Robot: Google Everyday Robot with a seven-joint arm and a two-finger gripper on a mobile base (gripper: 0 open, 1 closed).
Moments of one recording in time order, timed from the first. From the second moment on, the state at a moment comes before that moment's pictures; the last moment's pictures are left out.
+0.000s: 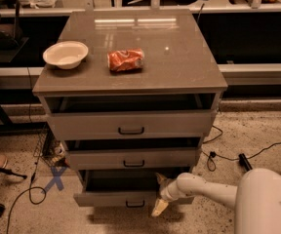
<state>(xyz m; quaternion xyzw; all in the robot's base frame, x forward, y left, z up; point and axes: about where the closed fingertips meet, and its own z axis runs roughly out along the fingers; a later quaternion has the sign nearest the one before) 0.559 -0.071 0.201 -0.64 0.70 0.15 0.29</state>
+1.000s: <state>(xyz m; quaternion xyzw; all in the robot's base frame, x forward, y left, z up) 0.534 -0.117 0.185 -0.61 0.75 0.15 0.23</state>
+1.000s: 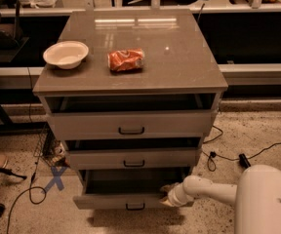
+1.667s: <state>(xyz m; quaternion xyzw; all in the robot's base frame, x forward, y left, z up) 0.511 -0.133 0.187 -0.59 0.76 0.15 0.21</state>
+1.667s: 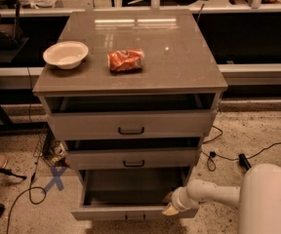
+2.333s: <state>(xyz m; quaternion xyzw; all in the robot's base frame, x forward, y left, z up) 0.509 -0.132 0.186 -0.59 0.76 0.15 0.21</state>
